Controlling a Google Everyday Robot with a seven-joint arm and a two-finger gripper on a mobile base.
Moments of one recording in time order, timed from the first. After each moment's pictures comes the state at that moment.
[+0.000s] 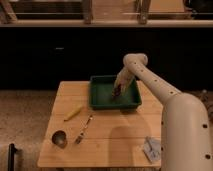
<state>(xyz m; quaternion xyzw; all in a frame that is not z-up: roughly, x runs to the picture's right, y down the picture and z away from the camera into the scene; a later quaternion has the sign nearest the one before) 0.098 -0.005 0.932 -0.20 -0.24 -0.34 0.89</state>
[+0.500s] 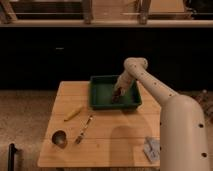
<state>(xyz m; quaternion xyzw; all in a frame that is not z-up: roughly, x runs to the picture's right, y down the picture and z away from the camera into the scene) 0.101 0.013 0.945 -0.21 -0.24 -0.31 0.89</state>
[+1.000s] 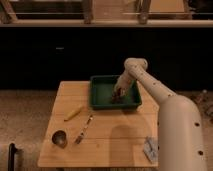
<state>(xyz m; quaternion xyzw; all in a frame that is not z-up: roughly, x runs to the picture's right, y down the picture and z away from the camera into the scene) 0.099 0.022 0.948 -0.23 -0.26 -0.30 0.89</state>
